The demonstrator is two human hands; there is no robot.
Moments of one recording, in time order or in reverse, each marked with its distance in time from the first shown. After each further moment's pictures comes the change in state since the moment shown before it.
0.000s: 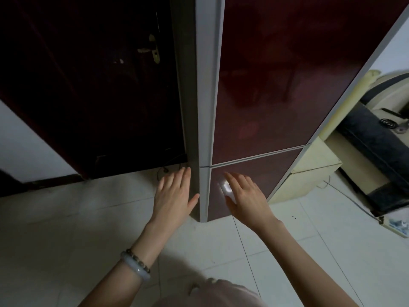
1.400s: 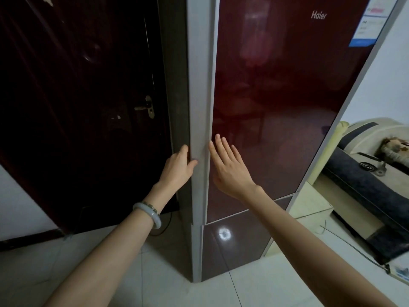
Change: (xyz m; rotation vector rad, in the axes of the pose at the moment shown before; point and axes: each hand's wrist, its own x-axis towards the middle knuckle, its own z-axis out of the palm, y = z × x) left_hand 0.201 -0.009 -0.070 -0.626 0.064 -0.095; right_hand 0.172 0.031 -0.074 -0.236 0.064 -0.087
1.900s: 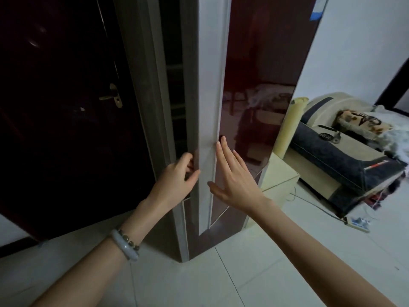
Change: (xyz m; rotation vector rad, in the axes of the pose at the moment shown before) left_hand -0.108 0.057 0.010 -0.149 -0.165 0.257; right_hand -0.127 -0.008 -0.037 0.123 0.038 0.140
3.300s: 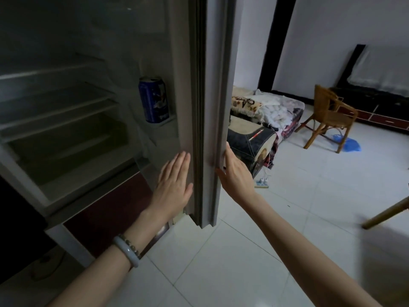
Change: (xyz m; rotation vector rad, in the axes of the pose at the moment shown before) left_hand -0.031 0.252 0.246 0.340 -0.174 0.485; right_hand -0.275 0.223 -0.133 -0.067 0.232 0.629
